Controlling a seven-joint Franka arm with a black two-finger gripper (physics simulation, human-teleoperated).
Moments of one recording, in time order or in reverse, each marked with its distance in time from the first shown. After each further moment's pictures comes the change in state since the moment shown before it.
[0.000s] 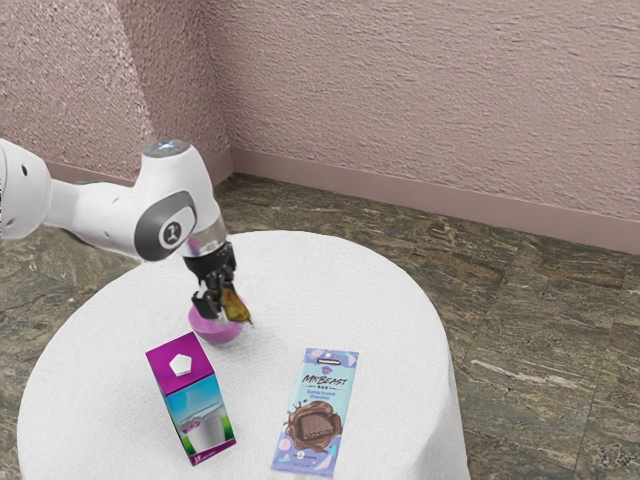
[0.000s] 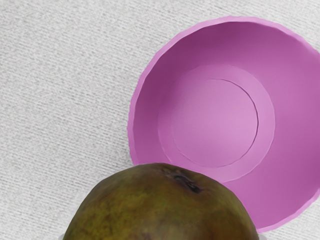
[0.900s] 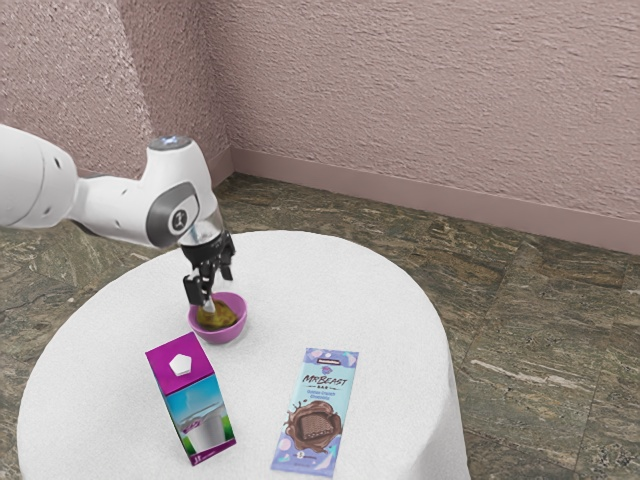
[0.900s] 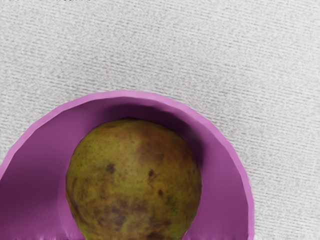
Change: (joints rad) arm -0.005 0.171 0.092 0.179 -0.003 -0.032 0.221
